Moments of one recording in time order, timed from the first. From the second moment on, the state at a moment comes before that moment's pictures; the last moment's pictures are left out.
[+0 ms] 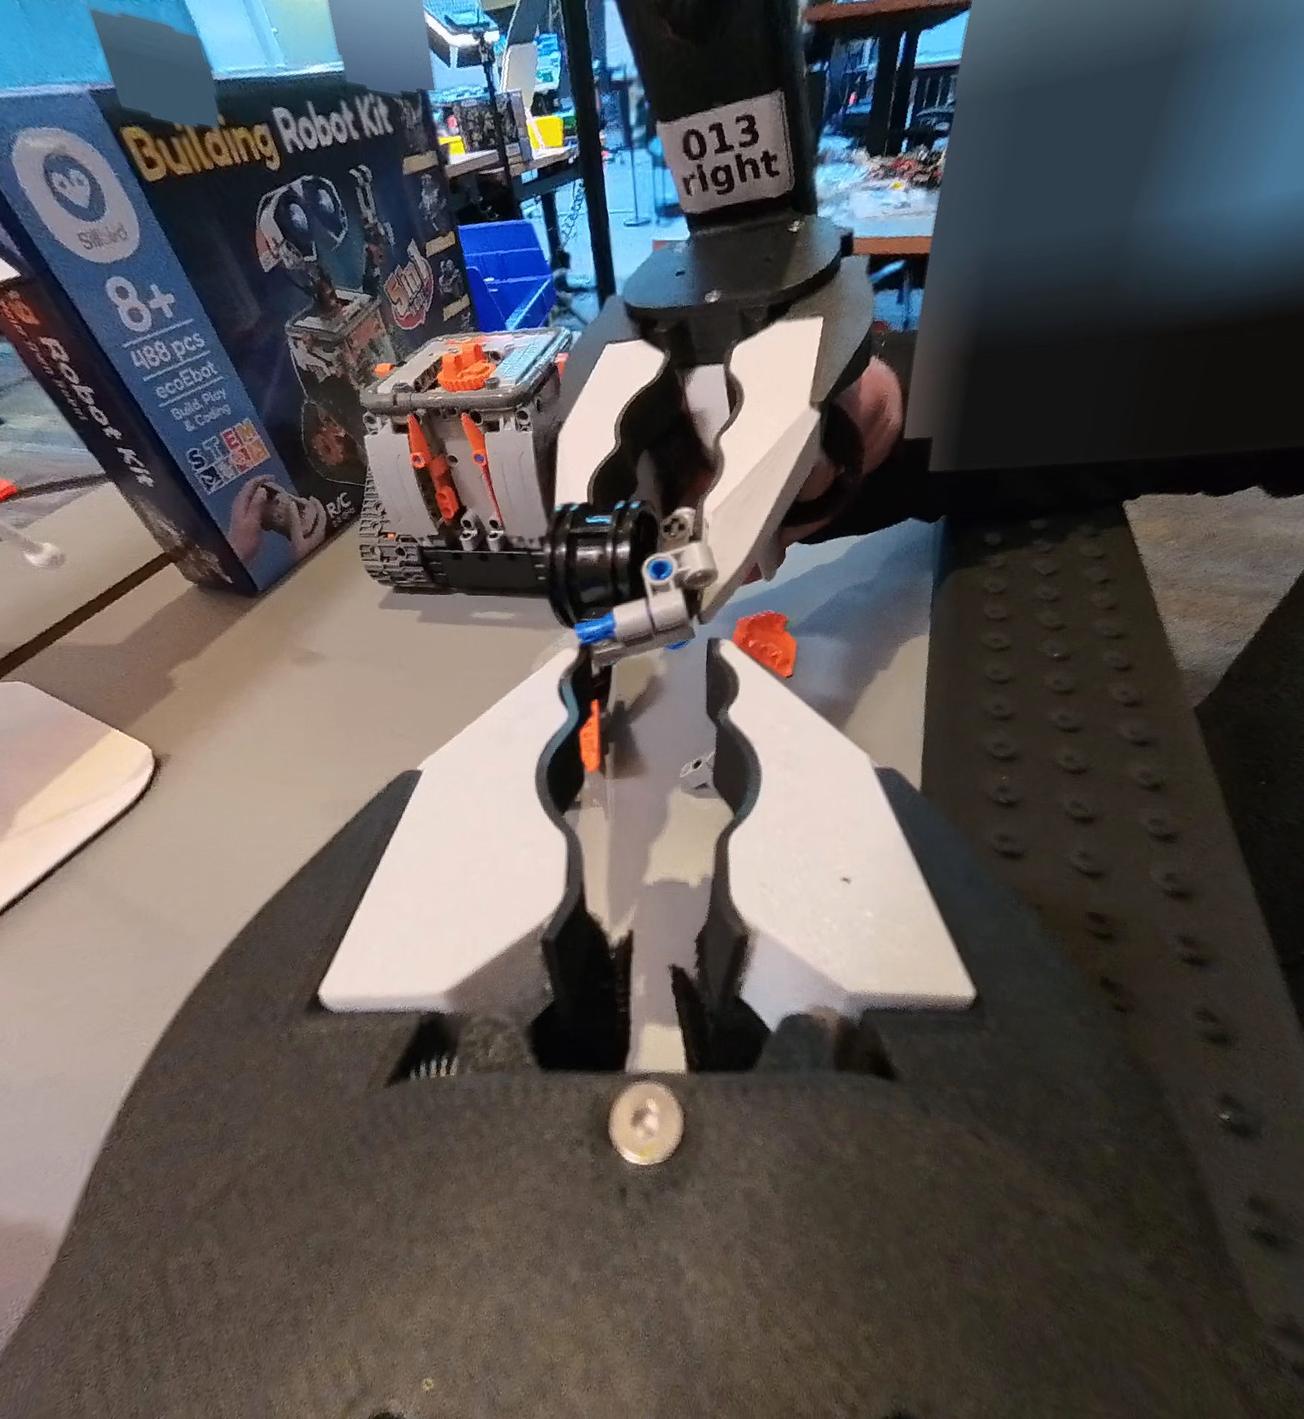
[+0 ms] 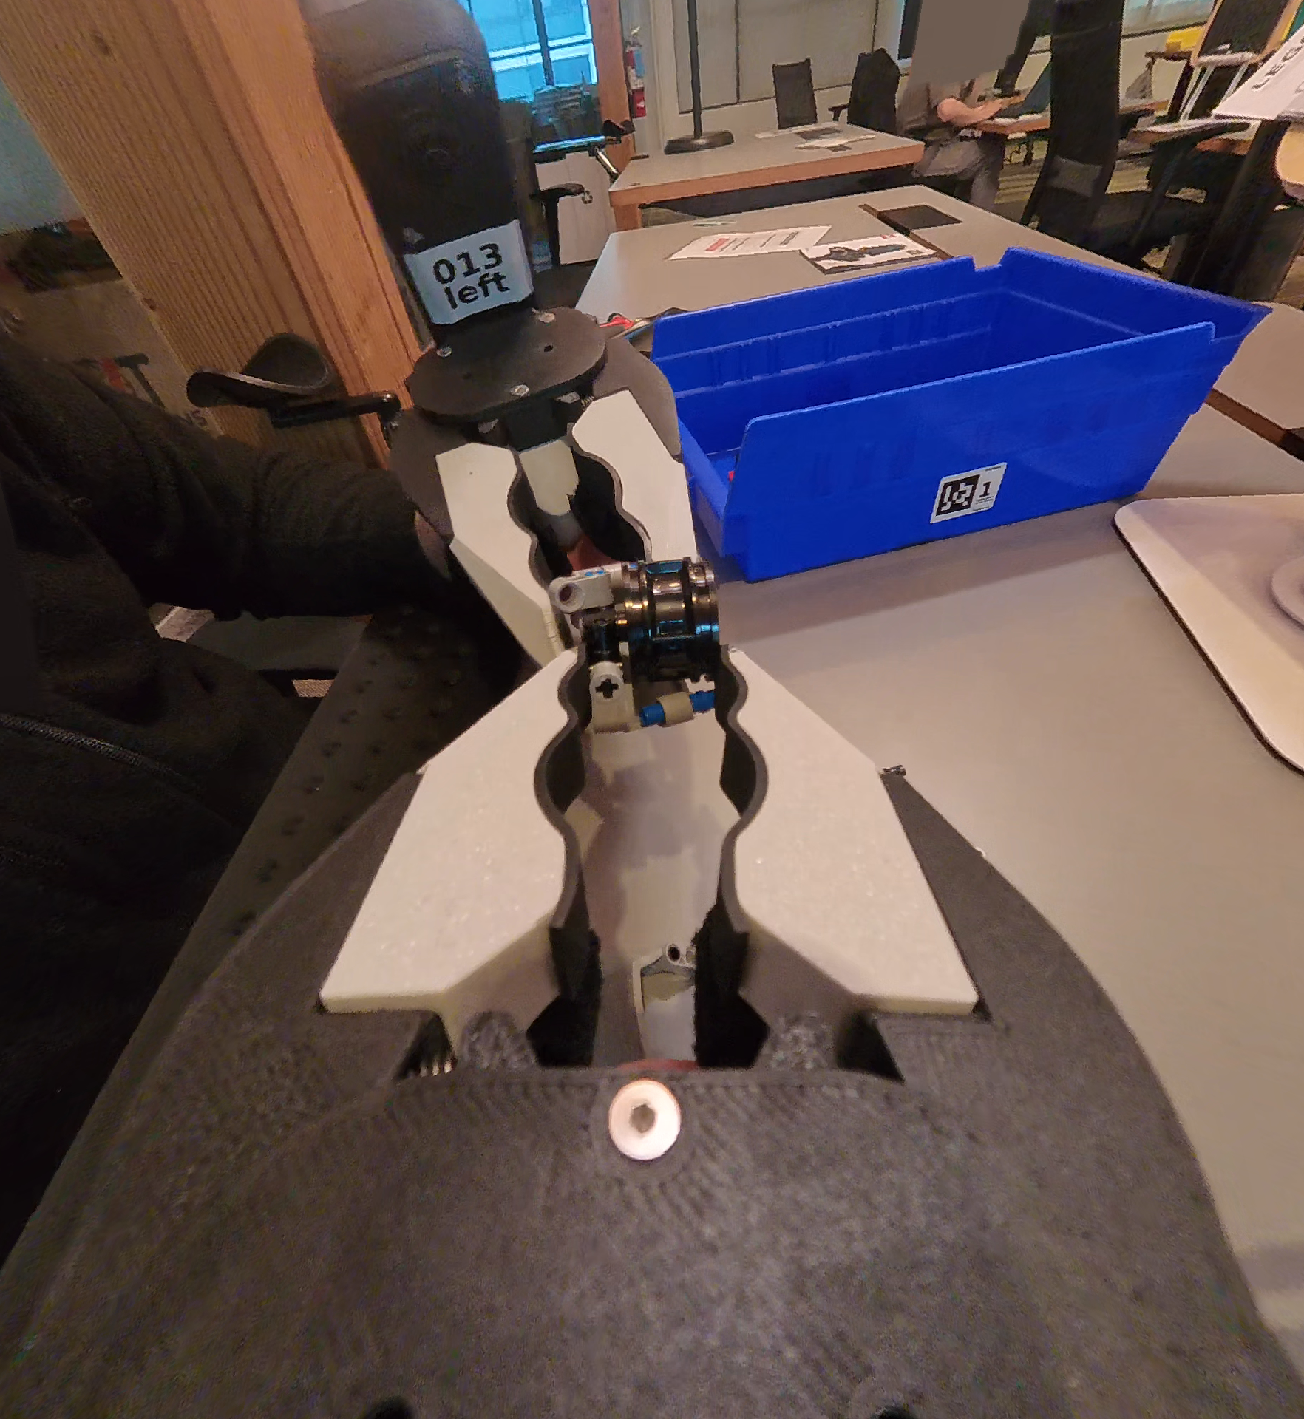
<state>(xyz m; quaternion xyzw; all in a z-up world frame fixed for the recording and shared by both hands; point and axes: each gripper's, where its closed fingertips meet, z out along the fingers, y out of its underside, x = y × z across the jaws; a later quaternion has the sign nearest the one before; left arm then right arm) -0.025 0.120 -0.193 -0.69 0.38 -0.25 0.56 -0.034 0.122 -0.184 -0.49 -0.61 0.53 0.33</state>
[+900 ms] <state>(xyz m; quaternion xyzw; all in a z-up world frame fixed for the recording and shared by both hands) -0.030 0.118 -0.182 -0.67 0.36 -0.32 0.56 -0.031 0.121 -0.186 -0.50 -0.61 0.54 0.31</state>
